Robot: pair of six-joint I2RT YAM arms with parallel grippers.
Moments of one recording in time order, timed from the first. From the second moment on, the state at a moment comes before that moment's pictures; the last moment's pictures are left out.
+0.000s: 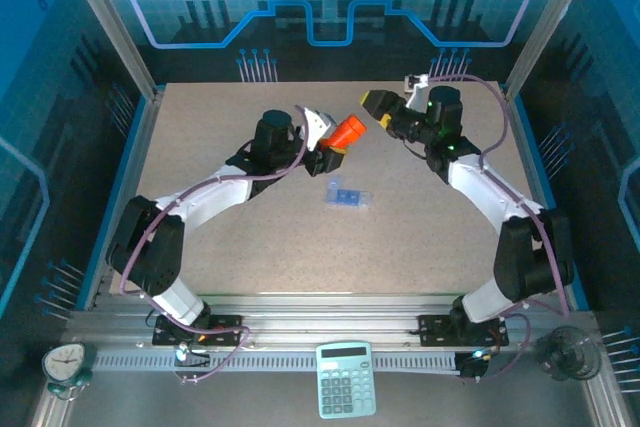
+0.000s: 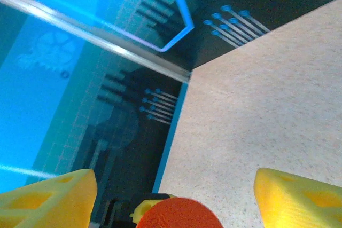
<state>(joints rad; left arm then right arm) -0.49 1.62 1.11 0.14 0.44 0.12 0.24 1.52 1.15 0.16 -0.55 0.95</state>
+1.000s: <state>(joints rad) -0.55 1.65 1.12 0.13 0.26 0.25 0.33 1.54 1.23 -0.17 -0.43 0.98</state>
